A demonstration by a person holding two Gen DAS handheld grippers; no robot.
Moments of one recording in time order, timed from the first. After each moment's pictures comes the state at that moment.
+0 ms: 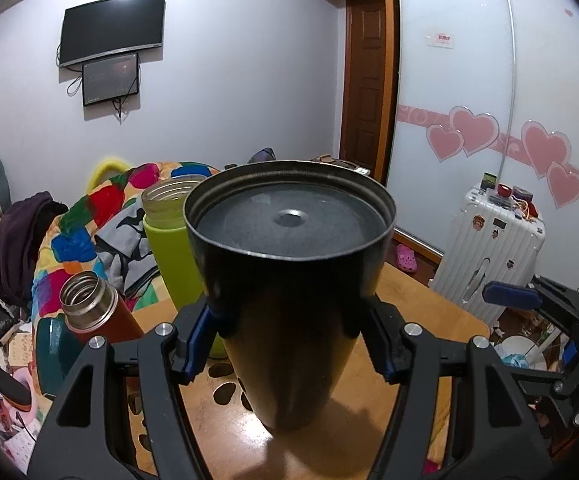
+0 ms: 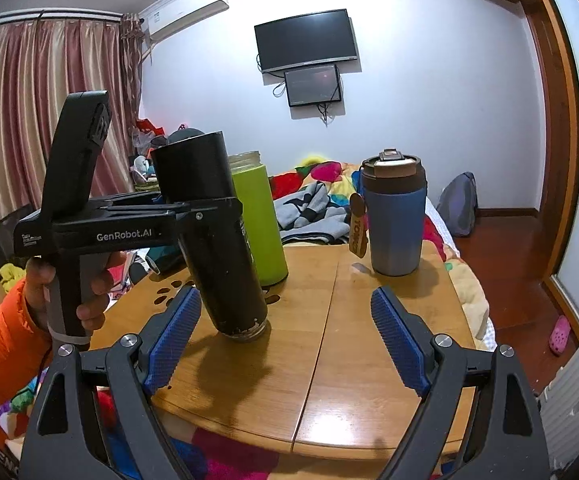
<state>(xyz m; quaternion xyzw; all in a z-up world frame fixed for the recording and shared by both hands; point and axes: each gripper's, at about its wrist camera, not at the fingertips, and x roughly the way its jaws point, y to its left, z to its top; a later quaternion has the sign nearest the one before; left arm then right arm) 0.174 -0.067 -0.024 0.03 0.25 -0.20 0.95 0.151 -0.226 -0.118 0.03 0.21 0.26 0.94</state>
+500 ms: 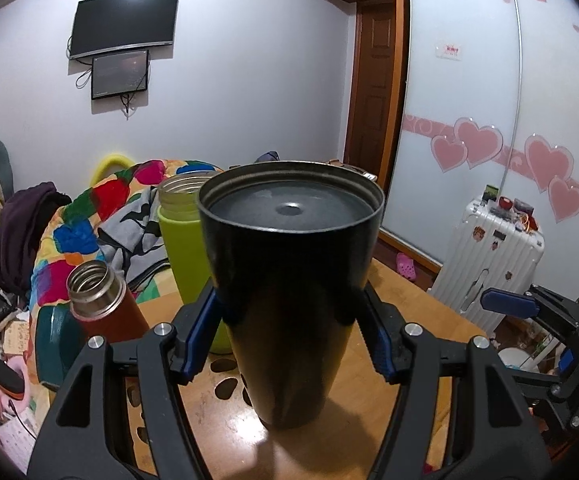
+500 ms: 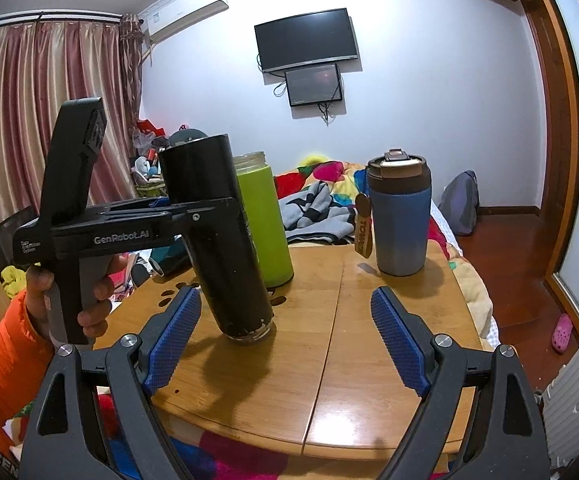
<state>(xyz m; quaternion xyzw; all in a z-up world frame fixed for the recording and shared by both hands) 0.171 -0.053 -0.021 0.01 0.25 -0.19 0.95 0.148 -0.220 -0.115 0.03 0.20 0.26 0.94</state>
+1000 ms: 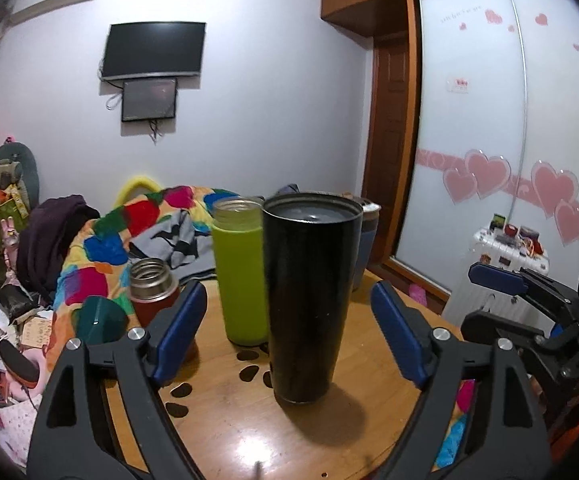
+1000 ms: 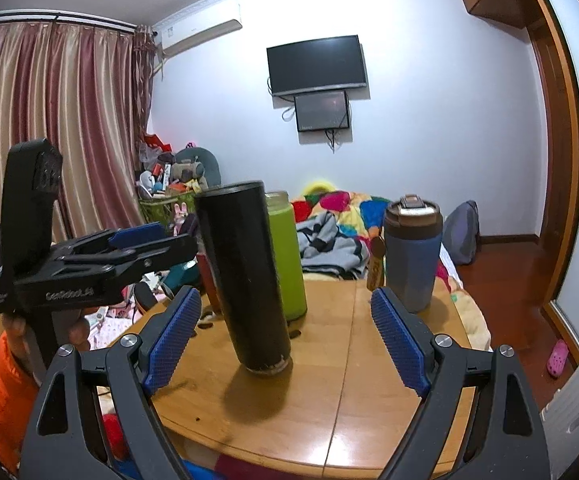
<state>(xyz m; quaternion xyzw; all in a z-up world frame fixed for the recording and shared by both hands) 0.108 -0.026 -0.007 -0.01 0.18 -0.15 0.97 0.135 -0.201 -0.087 0.02 0.15 0.26 0.95</state>
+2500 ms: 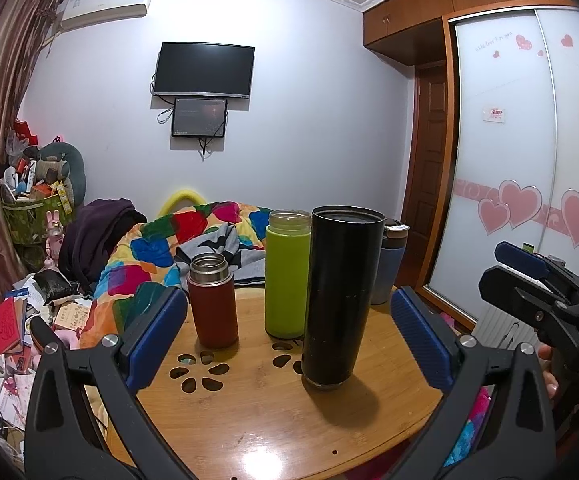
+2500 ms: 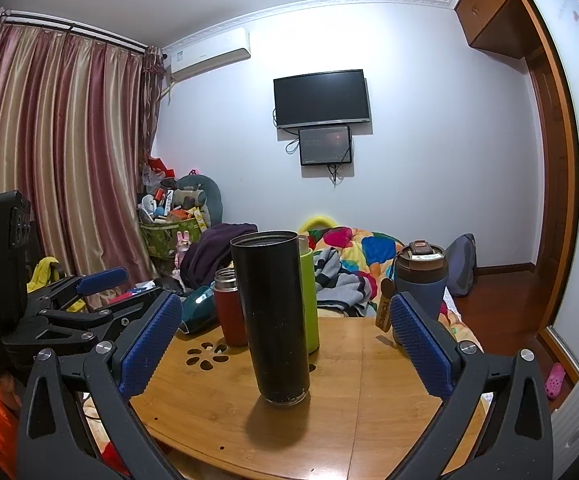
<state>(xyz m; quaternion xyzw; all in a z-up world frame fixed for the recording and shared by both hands) 0.059 -0.007 -0.008 -0.04 0.14 -0.07 0.99 0.111 -0.182 -0.067 0.02 0.09 0.25 0.96</state>
